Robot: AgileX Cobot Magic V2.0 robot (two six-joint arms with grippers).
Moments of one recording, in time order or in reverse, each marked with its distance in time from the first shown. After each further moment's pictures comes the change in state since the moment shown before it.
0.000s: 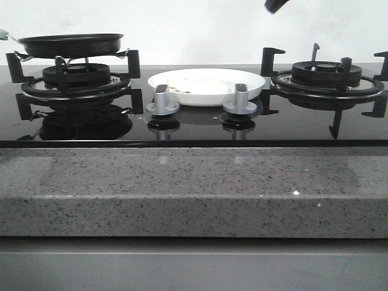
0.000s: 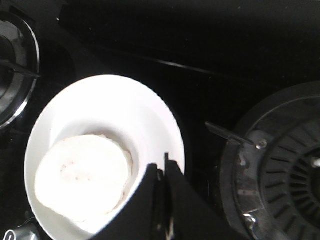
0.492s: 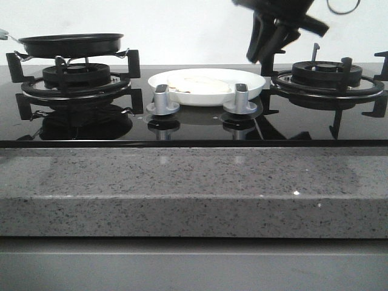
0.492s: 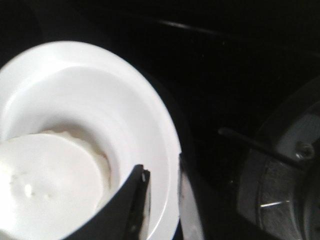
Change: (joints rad) left arm 0.000 0.000 0.000 0.000 0.000 0.000; right arm 0.034 0.147 0.002 -0.002 -0.006 -0.002
